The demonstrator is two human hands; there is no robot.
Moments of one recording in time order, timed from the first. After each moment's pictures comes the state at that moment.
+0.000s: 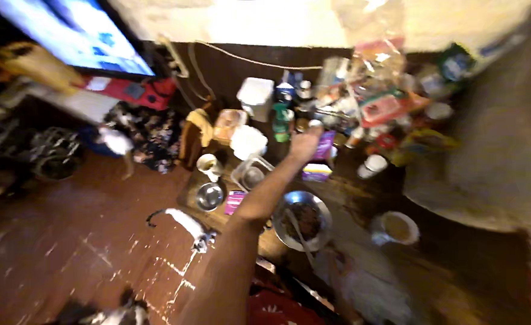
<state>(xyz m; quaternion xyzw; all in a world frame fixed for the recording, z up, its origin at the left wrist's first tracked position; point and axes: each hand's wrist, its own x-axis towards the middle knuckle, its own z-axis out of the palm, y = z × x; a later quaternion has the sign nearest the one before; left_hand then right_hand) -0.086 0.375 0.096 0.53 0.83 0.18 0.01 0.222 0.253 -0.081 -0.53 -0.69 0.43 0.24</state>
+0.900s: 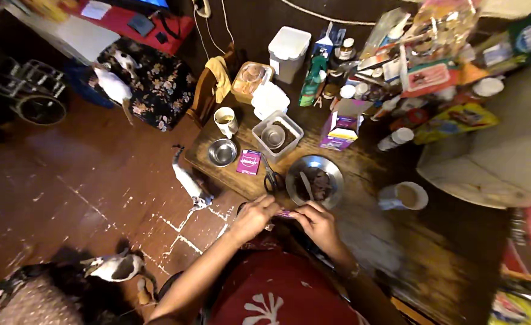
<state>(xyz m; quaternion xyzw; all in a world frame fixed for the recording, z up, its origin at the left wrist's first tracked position) -0.008 0.032 0.075 0.60 0.74 0.31 0.02 0.140 0.200 0.043 -0.11 -0.88 0.37 0.27</state>
